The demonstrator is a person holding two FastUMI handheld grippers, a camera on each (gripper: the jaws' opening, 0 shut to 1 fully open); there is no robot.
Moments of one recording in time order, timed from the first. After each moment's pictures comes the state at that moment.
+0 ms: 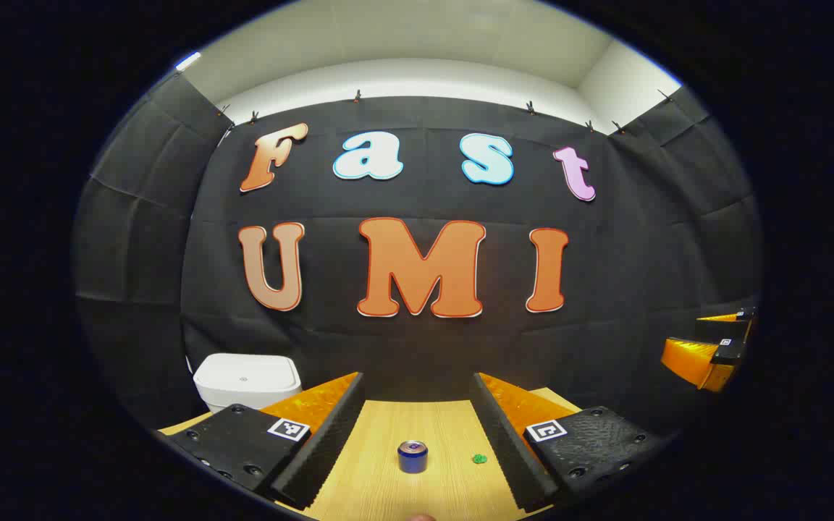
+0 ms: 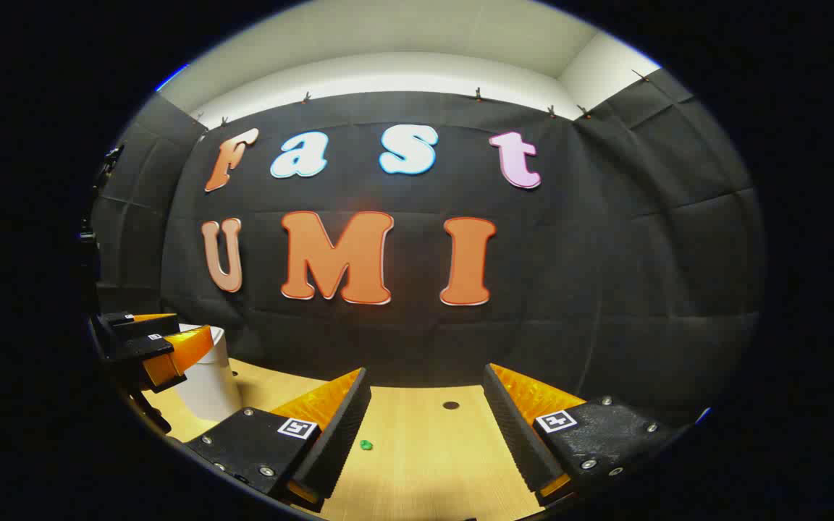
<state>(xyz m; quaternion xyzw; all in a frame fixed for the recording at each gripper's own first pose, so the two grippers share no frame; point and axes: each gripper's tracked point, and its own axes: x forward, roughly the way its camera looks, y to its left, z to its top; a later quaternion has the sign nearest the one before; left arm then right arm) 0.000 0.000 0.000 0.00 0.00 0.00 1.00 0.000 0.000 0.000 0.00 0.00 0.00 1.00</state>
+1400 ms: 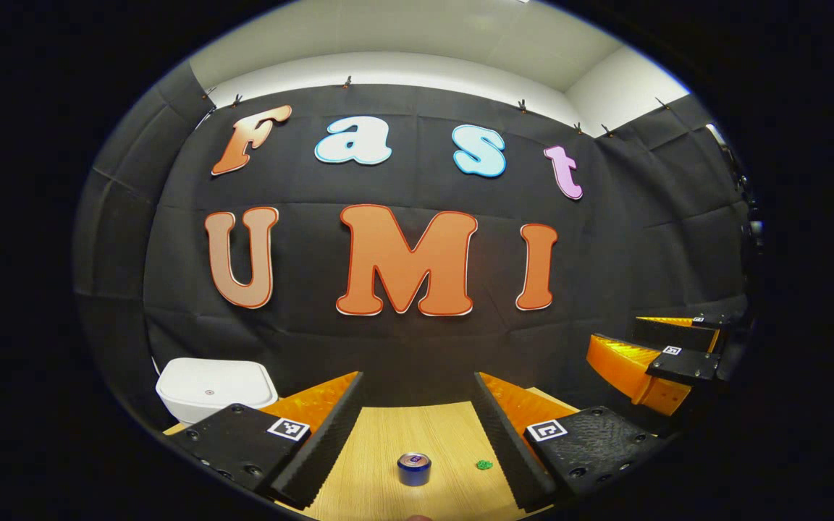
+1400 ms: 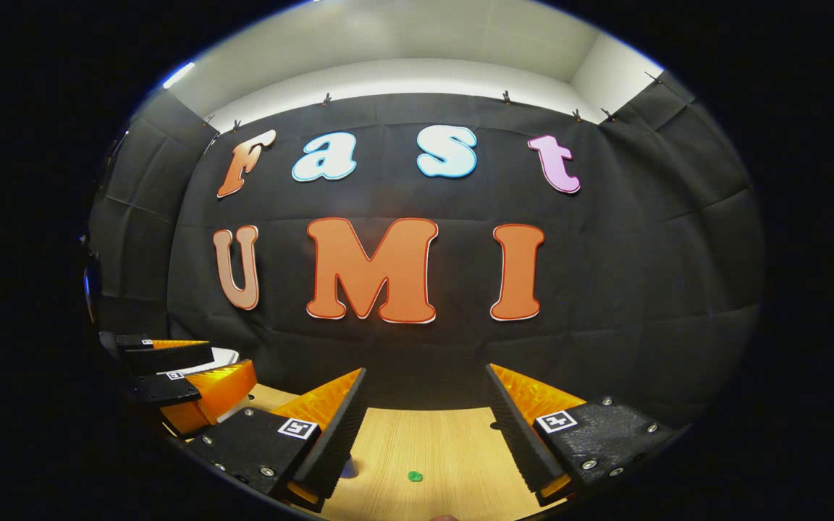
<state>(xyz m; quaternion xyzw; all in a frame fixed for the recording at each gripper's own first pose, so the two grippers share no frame) 0.018 -0.008 -0.013 -0.01 0.01 -0.07 1.00 0.064 0.094 -0.005 0.01 -0.03 0.01 1.00</state>
